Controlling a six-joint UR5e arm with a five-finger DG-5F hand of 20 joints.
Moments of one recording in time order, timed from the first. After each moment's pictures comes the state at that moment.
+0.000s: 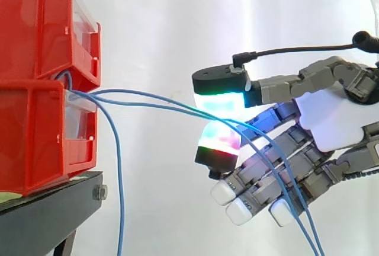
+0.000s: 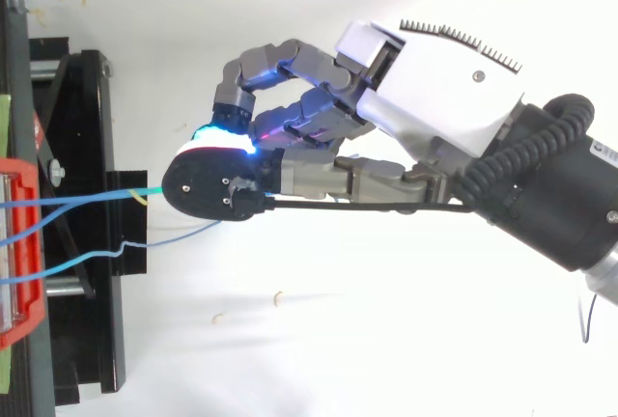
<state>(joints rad) 0.26 -2.36 -0.89 -3.45 -0.75 0.15</state>
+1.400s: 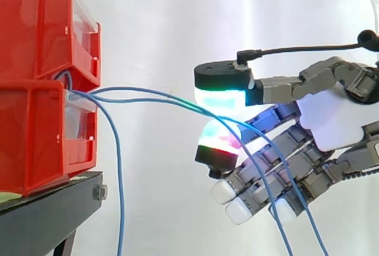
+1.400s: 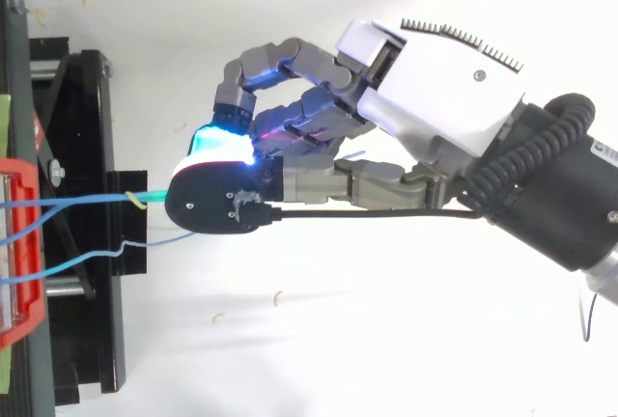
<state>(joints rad) 0.26 -2.36 -0.89 -3.45 -0.75 0.15</state>
